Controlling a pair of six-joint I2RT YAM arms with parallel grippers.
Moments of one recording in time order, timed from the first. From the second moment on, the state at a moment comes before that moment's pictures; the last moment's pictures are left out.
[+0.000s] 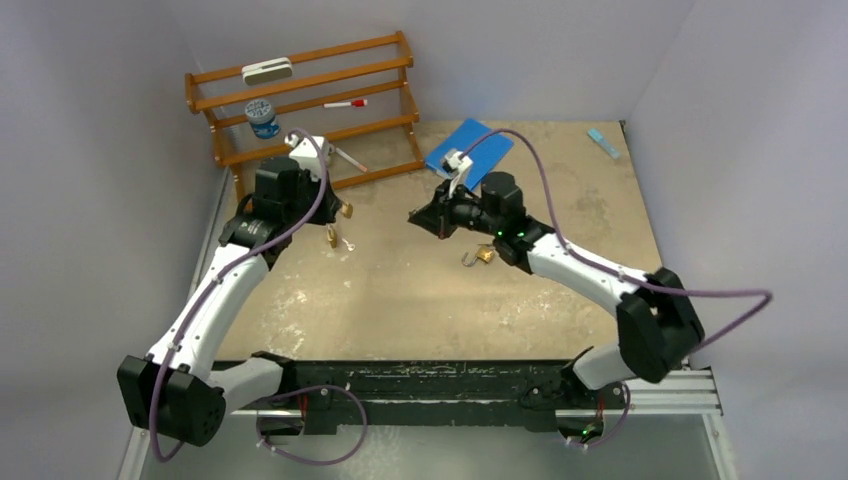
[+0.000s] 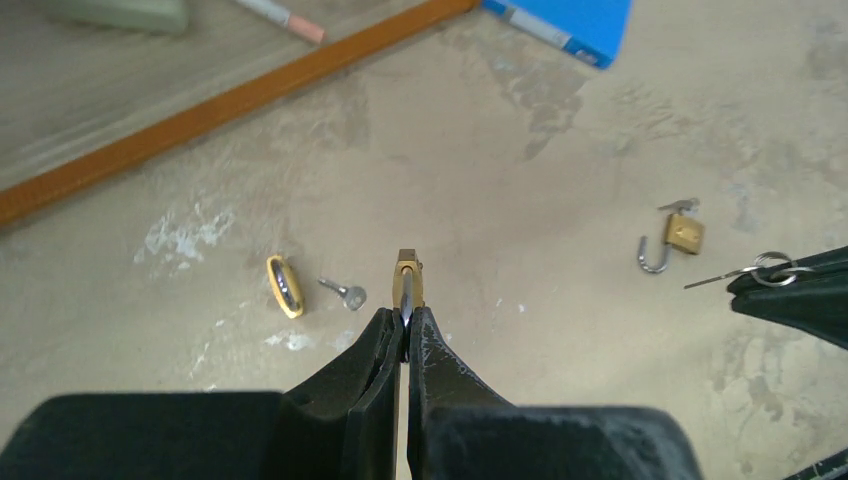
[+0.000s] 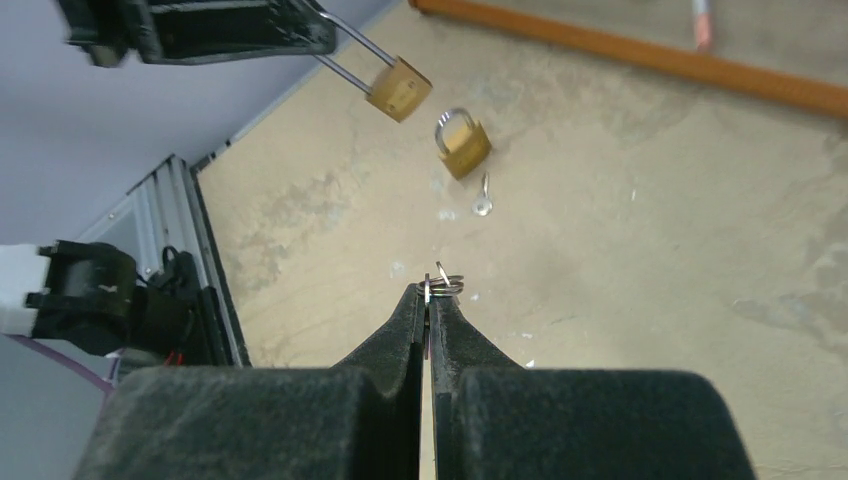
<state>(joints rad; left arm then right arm) -0.26 1.12 1.06 -0.43 0.14 -0.18 0.62 1.42 0.95 0.27 -0.46 0.31</state>
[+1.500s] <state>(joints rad) -0.39 1.52 0.98 -0.30 -0.12 -0.36 0.72 2.09 1.25 0.33 -0.47 0.48</state>
